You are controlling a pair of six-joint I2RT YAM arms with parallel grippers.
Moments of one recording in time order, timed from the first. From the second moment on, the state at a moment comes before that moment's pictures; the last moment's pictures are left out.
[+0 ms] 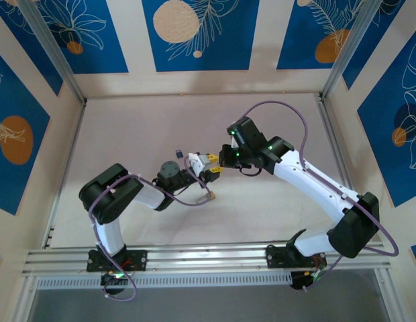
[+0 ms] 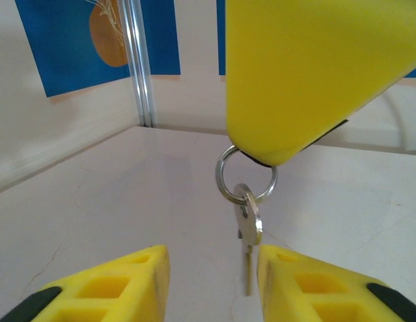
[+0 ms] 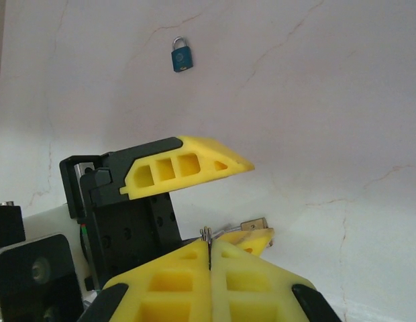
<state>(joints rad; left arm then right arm) -0.74 1.82 0.59 1.28 0.39 0.04 0.67 1.37 1.25 -0.79 -0.11 0.68</state>
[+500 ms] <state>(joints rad) -0.74 1.82 0.59 1.28 0.44 0.00 0.64 1.35 1.21 -0.77 -0.11 0.69</state>
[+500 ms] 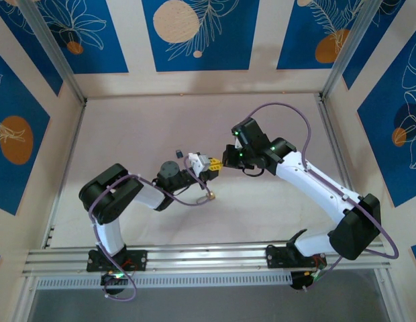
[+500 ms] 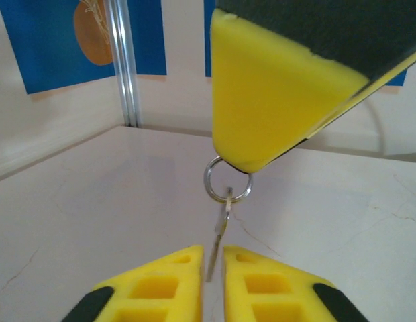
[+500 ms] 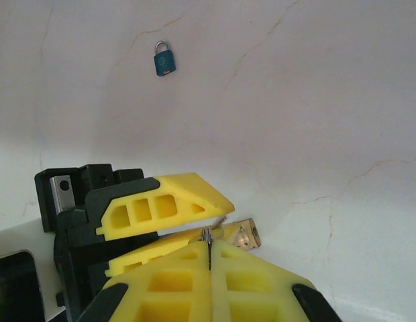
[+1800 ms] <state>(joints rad) -0.67 1.71 0.77 0.75 0.60 0.02 0.39 1.01 0.74 -0.25 -0.29 0.68</state>
